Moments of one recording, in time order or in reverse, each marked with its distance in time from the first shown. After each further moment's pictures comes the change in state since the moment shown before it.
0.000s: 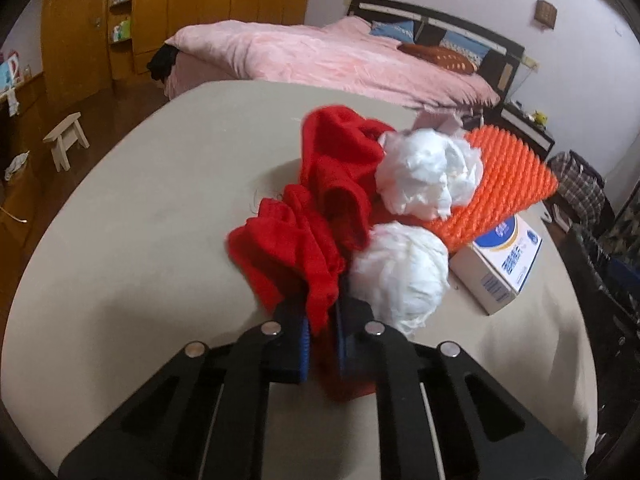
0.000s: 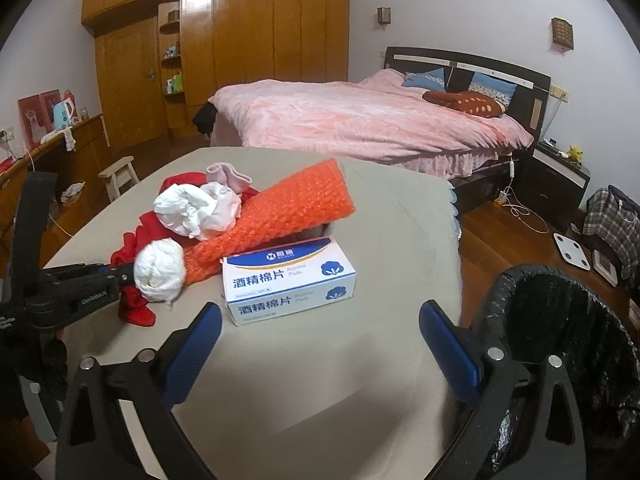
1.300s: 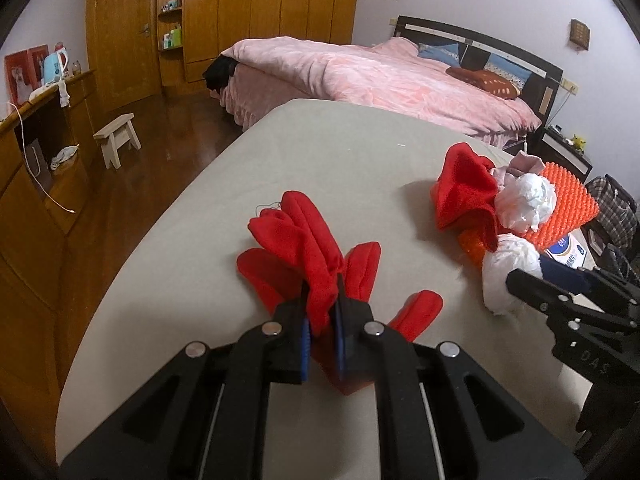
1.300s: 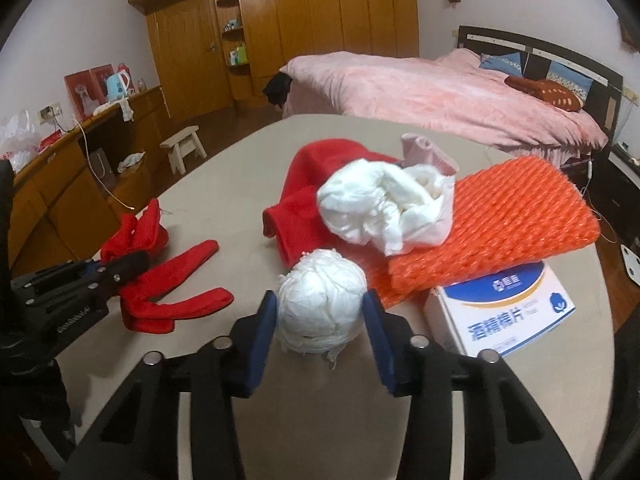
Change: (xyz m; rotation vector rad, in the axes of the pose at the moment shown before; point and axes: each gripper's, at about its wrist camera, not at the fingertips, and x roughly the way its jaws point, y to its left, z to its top) left arm -0.048 0.086 -0.009 -0.049 -0.058 0.148; right arm 0.066 0.121 0.009 -0.078 0.108 0.237
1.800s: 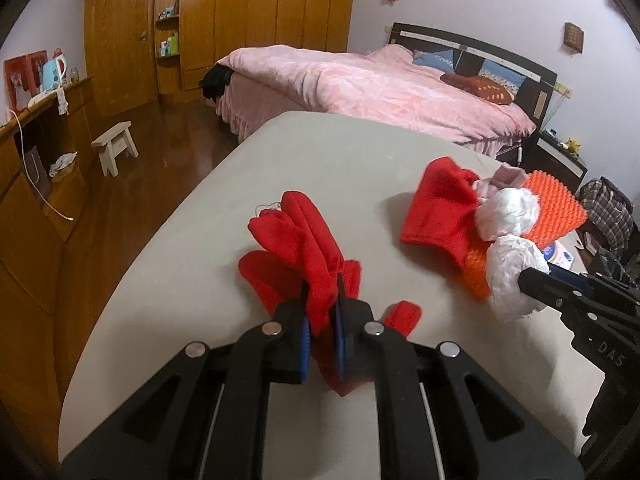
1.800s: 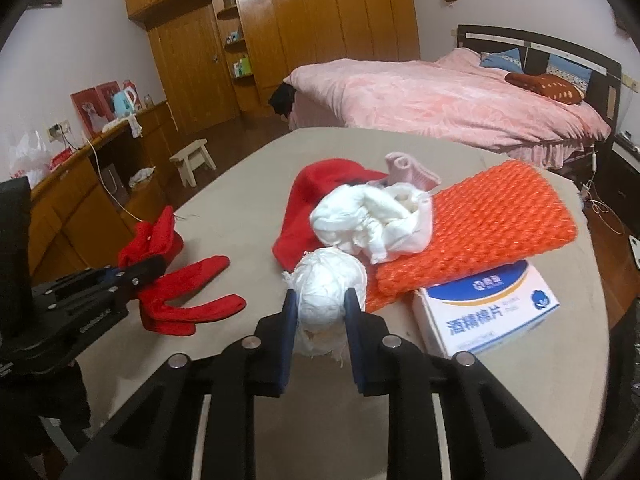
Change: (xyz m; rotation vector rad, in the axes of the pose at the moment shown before) left arm -0.015 -0.011 0.005 0.011 -0.031 -0.016; right arm -0.033 -0.013 0.003 0.043 -0.037 0.052
